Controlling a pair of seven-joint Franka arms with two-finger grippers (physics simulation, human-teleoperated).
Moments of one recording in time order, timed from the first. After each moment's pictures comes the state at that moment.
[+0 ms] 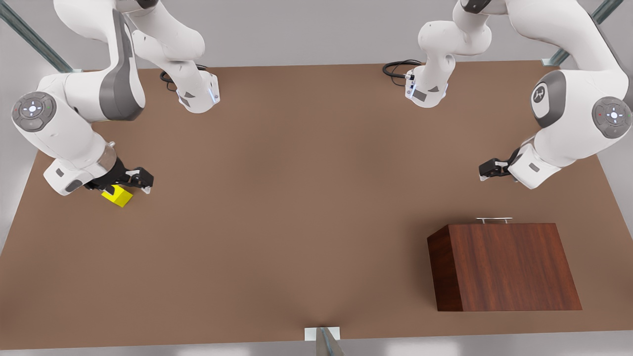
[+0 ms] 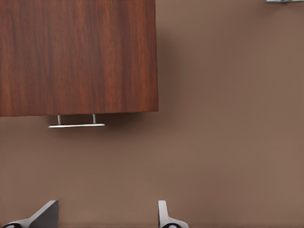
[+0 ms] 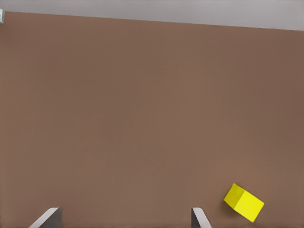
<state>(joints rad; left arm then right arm) -0.14 0.21 0.10 -1.41 -0.05 1.53 0.01 -0.04 0.13 0.14 -1.52 -0.07 1.71 0.06</state>
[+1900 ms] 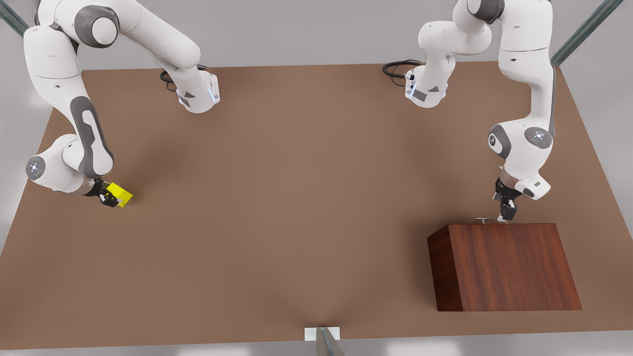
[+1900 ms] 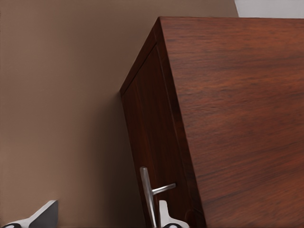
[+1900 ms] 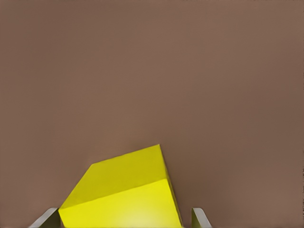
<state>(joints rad) -0.12 0.22 0.27 -2.27 -0.05 2.83 -1.18 -0.60 0.42 0.09 -2.13 -0.03 2.41 0.35</state>
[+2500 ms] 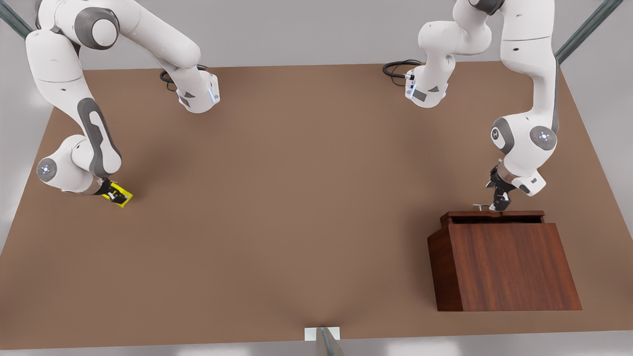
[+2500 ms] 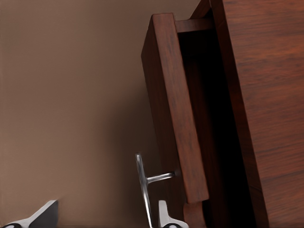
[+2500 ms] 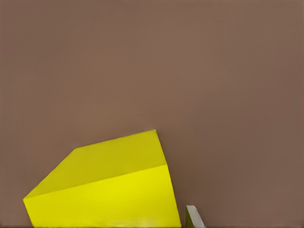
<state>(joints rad) -0.12 0.15 0.27 -2.29 -0.05 2.60 -1.19 -0.59 0.43 0.10 -2.18 -0.09 2.43 0.35</state>
